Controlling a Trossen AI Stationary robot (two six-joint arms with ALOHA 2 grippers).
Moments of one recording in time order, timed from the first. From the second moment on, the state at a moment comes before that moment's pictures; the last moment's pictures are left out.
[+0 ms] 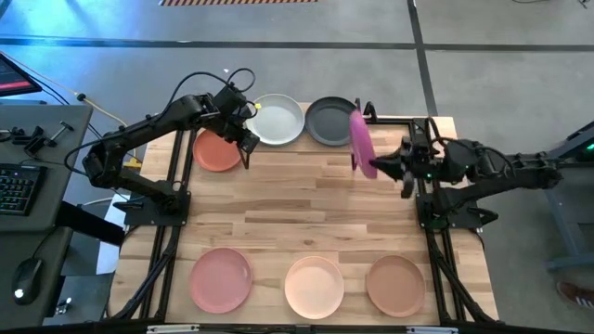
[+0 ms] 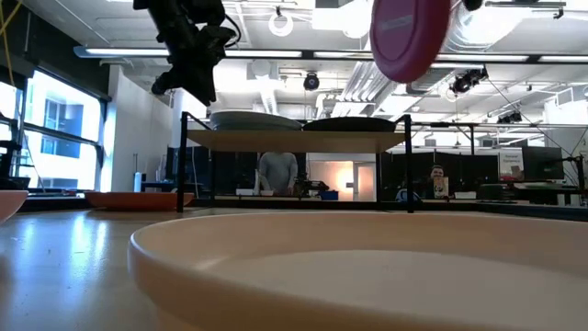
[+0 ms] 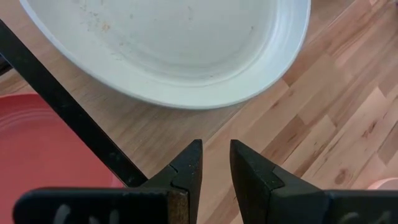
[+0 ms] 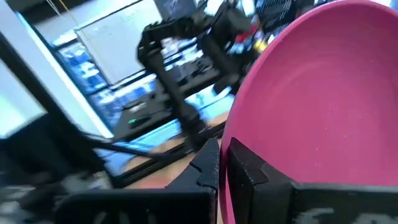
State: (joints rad) left arm 0.61 1.37 1.28 -0.97 0.13 -0.32; right arm 0.11 0.70 0.88 -0.24 0.29 0.44
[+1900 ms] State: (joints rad) left arm 0.61 1.37 1.28 -0.98 0.14 -0.28; right arm -0.43 1.58 1.50 -0.87 0.05 -0.45
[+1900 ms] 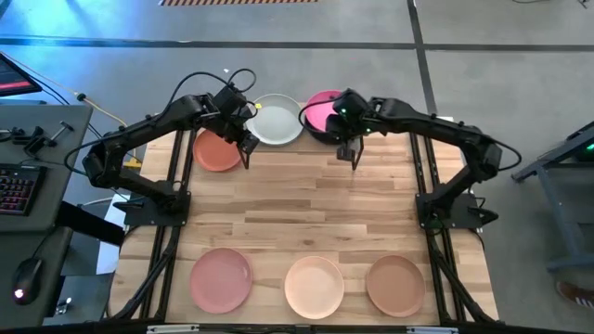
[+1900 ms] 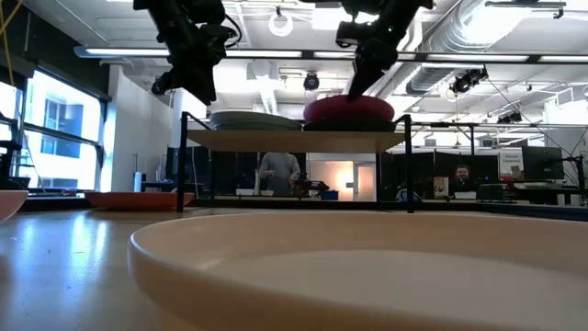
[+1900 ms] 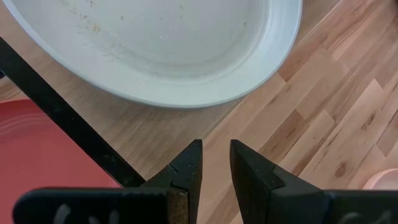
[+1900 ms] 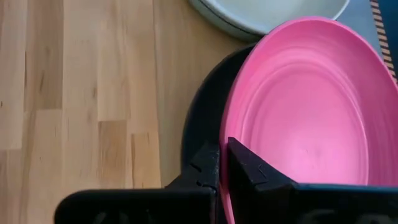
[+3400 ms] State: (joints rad) left arm 0.61 1.37 1.28 -1.20 0.08 -0.25; right arm -0.40 1.63 1.75 -1.14 0.06 -0.36
